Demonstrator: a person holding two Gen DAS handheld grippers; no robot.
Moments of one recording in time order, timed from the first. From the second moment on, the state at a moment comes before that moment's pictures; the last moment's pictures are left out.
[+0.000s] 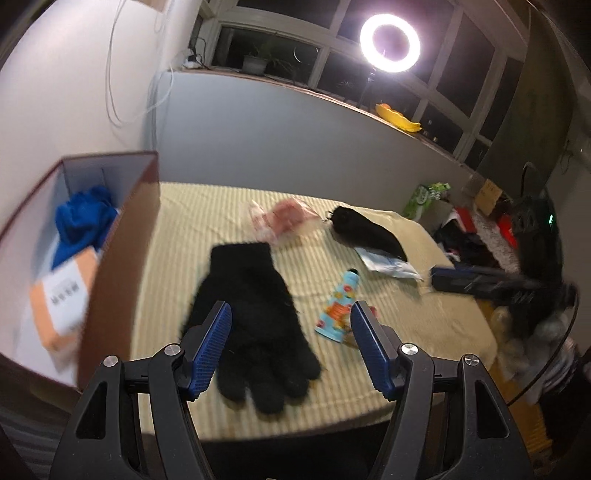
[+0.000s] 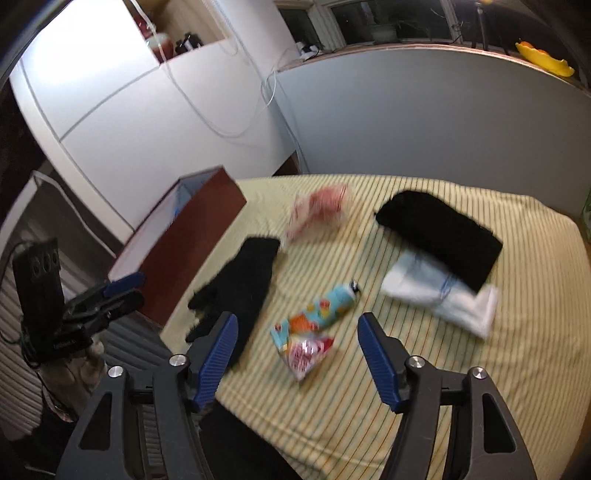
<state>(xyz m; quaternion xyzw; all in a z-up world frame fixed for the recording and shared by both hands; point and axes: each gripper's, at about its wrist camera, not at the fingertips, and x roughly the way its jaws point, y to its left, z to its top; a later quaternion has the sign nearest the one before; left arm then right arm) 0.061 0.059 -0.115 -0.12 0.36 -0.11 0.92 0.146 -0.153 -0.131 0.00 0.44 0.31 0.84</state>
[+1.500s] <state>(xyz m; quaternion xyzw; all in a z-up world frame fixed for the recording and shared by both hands) 0.134 -0.010 -0.165 -0.04 0.43 -0.17 0.89 0.122 -0.135 -0.206 -0.08 0.43 0.22 0.87</state>
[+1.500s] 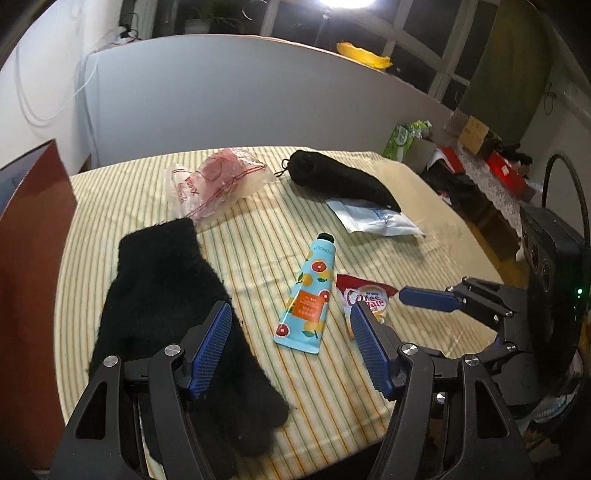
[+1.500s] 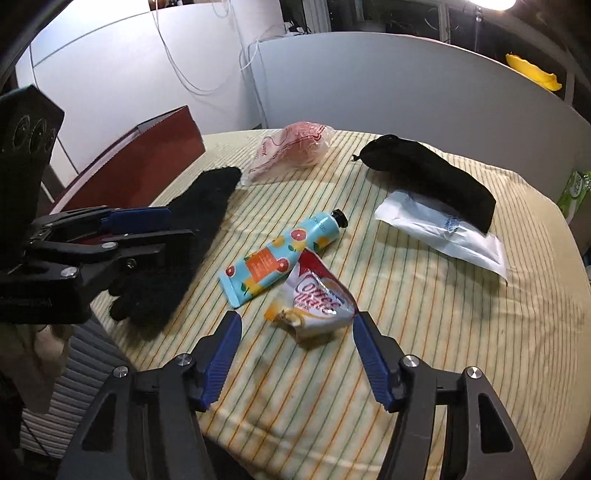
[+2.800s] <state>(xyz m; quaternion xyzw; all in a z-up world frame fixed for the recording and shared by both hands) 0.190 -0.077 -0.204 0.10 0.47 -0.19 0.86 0.153 -0.159 -0.218 -0.13 0.44 0.18 0.87</state>
